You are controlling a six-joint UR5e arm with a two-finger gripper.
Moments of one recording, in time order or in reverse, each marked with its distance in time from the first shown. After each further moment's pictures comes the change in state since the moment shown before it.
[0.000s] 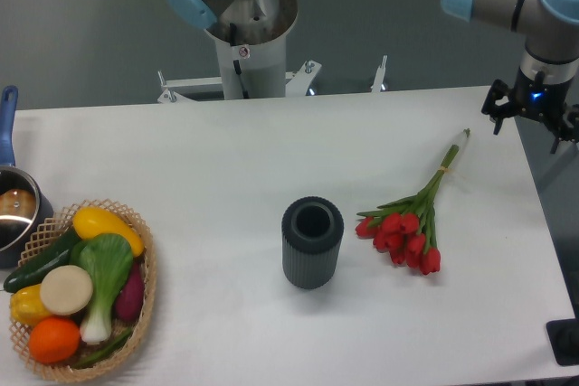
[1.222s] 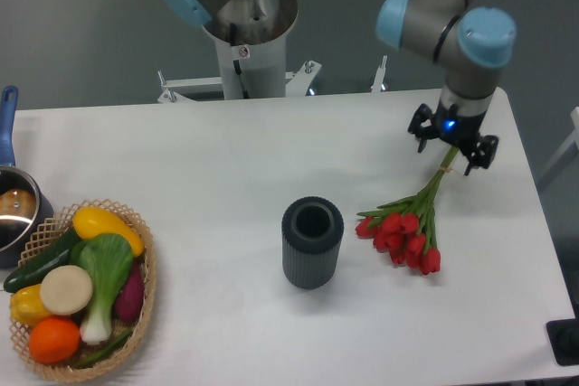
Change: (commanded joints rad) arm -0.185 -0.029 -0.243 0.146 0.084 -0.128
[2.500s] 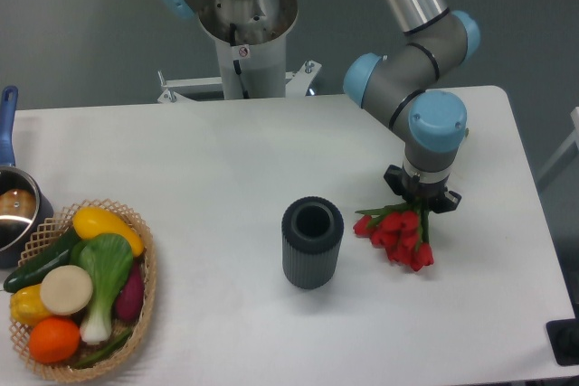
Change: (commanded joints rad) arm -0.077 -0.046 0.094 -0.006 0.046 -0.178
